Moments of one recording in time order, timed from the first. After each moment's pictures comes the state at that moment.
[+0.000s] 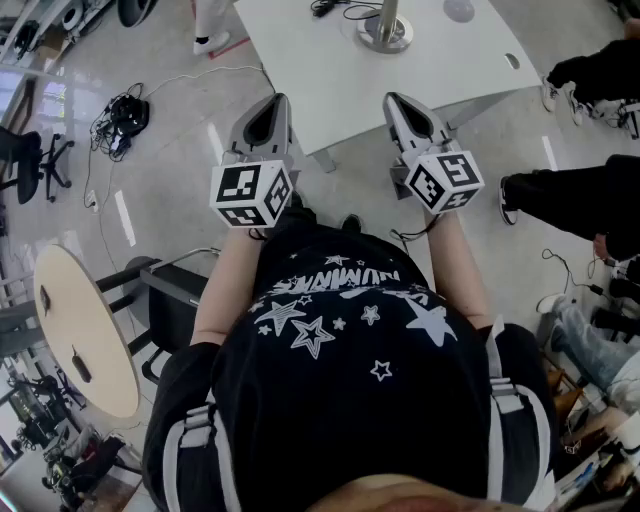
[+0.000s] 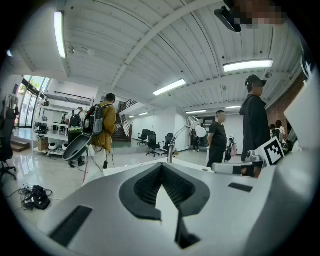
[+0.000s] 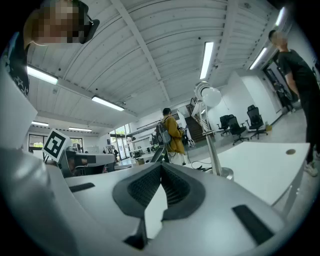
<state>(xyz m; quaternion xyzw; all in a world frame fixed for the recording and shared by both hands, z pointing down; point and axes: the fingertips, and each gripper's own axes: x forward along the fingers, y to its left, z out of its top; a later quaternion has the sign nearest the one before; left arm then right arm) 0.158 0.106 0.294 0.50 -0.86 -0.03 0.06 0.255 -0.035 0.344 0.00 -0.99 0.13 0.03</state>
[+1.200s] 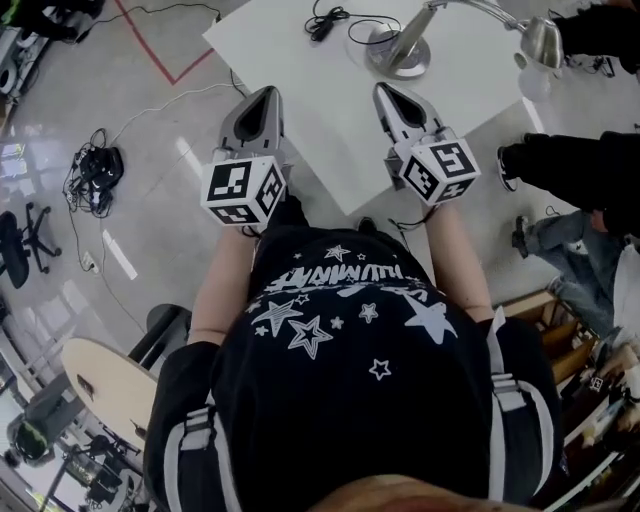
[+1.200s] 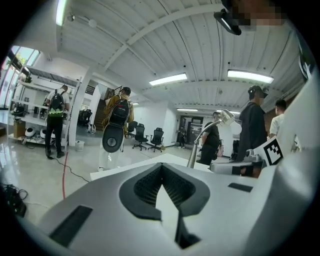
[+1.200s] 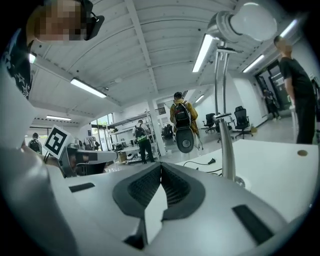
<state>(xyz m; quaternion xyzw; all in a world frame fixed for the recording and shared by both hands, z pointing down) -0.050 0.040 0.342 0.58 -0.81 -0.05 0.11 0.071 -0.073 0.381 0.09 -0.98 0.12 0.09</state>
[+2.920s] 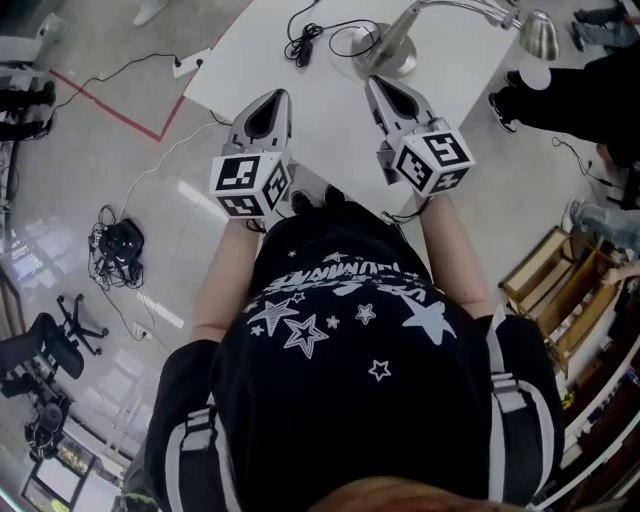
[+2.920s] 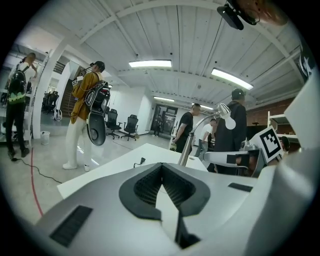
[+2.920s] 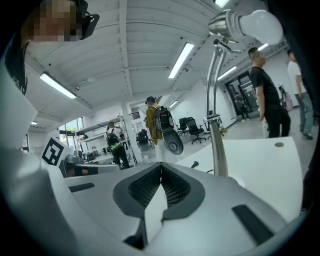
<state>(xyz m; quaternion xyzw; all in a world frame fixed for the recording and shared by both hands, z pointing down) -0.100 -0.039 0.369 0.72 -0.68 -0.01 0.17 0.027 -0.103 0.381 0.25 -0.95 0.17 0.07</state>
